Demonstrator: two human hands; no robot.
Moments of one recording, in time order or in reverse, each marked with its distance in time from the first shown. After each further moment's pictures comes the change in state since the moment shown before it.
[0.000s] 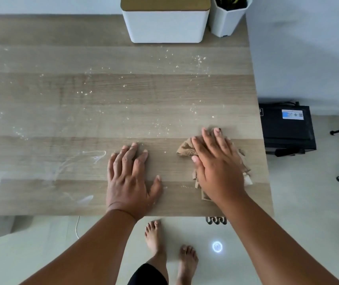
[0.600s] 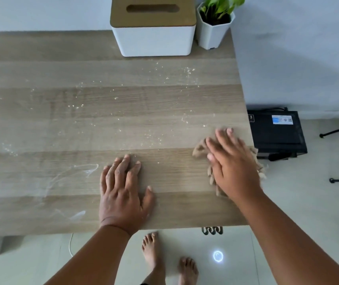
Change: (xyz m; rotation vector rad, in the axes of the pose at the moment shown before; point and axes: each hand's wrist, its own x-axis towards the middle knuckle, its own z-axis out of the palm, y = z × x) left_hand 0.001 0.006 -0.005 -0.010 0.002 -0.011; right_hand 0.009 0.054 -0.017 -0.032 -0.016 0.037
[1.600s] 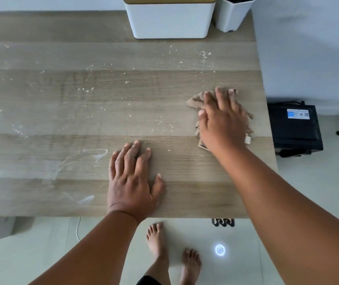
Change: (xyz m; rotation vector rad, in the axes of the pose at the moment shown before) left_hand 0.001 0.000 0.001 -0.004 0.006 0.000; right_hand 0.092 -0.050 0.008 -0.045 -0.032 0.204
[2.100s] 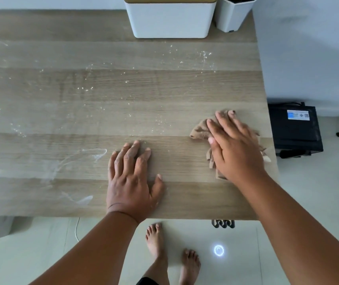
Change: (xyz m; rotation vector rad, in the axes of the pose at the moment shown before) left_hand 0.000 -0.003 0.002 0.005 0.013 0.006; right_hand -0.060 0.040 0.001 -0.007 0.020 -0.256
